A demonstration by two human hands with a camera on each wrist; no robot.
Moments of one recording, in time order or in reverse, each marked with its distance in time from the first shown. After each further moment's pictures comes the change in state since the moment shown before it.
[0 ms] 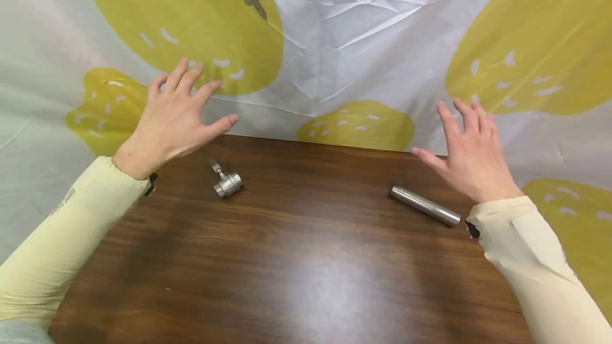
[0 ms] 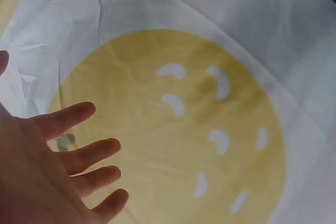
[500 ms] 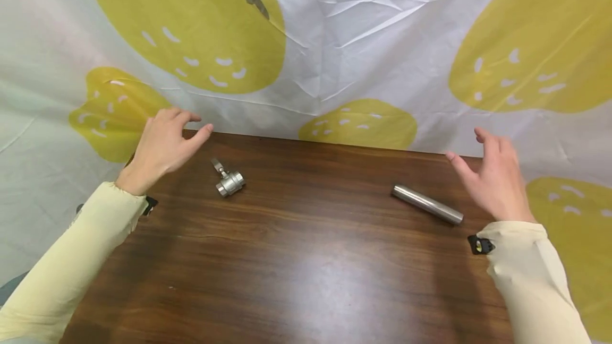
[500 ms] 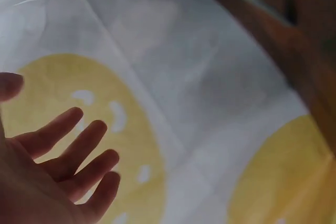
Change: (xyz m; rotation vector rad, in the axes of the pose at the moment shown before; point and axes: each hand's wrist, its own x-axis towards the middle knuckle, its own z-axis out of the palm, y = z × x) left_hand -0.027 -0.032 0.055 -0.287 0.016 -0.184; right_hand -0.038 0.039 0.023 0.266 0.066 0.267
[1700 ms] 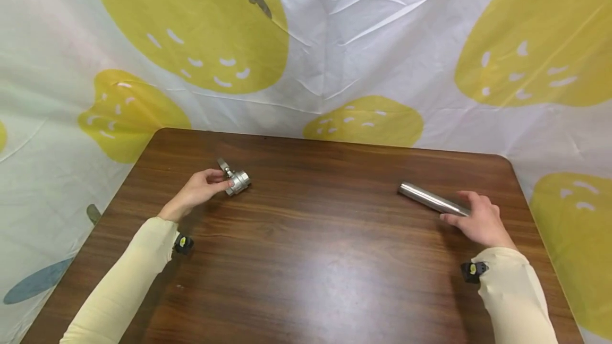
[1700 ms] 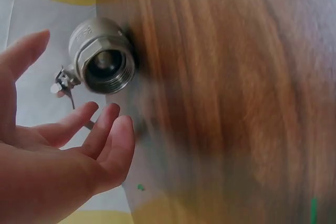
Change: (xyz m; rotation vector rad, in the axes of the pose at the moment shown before) left_hand -0.043 -0.055 0.126 -0.662 -0.435 -0.392; right_hand -0.051 0.071 0.071 -0.028 -0.389 0.119
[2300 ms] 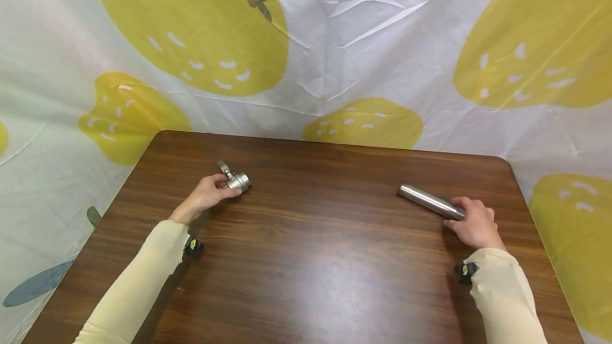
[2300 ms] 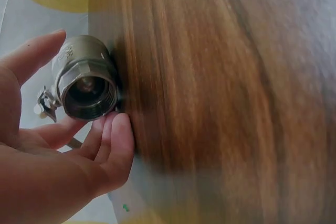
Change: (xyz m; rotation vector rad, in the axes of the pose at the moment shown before) left_hand 0.010 -0.006 0.020 -0.026 0.020 0.012; right_hand 0.002 0.009 0.021 0.006 0.067 -0.071
